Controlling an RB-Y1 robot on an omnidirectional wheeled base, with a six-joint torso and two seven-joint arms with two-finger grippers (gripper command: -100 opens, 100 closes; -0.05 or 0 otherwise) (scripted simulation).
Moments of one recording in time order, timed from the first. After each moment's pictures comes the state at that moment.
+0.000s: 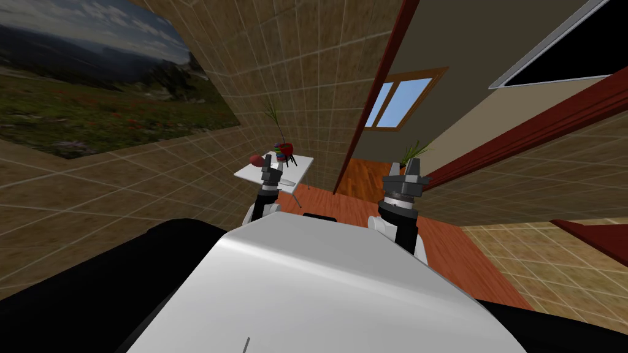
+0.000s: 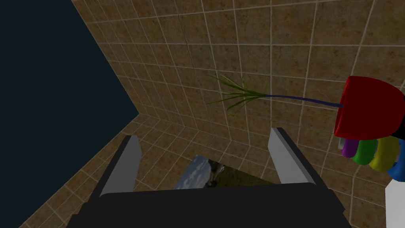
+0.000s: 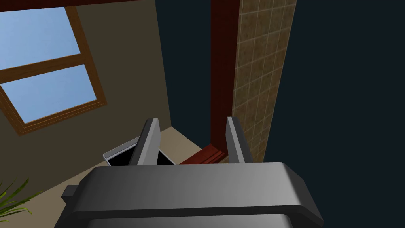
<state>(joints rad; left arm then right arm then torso) 0.56 0.15 0.01 -2.35 -0.02 -0.37 0.13 0.53 -0.03 -0.05 -2.40 0.05 -0.38 -0.17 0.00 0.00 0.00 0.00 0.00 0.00</state>
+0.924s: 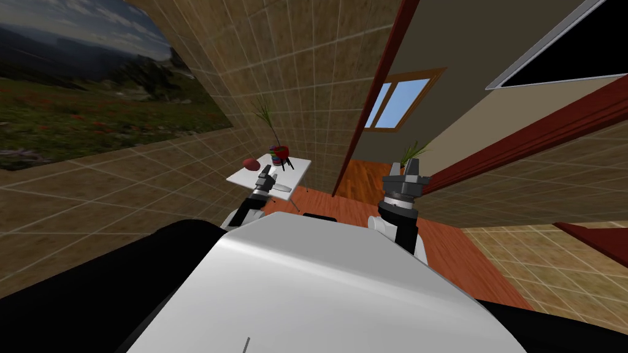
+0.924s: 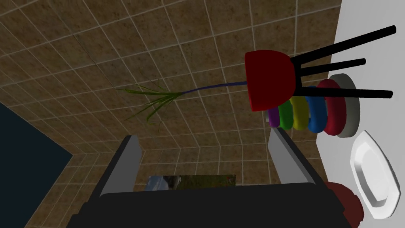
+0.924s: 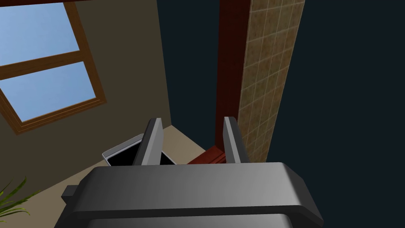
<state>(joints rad) 0.75 0.37 0.15 -2.39 0.18 -0.11 0.06 0.53 -0.03 -0.05 -2.40 0.05 -0.38 -0.17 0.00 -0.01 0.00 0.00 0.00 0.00</state>
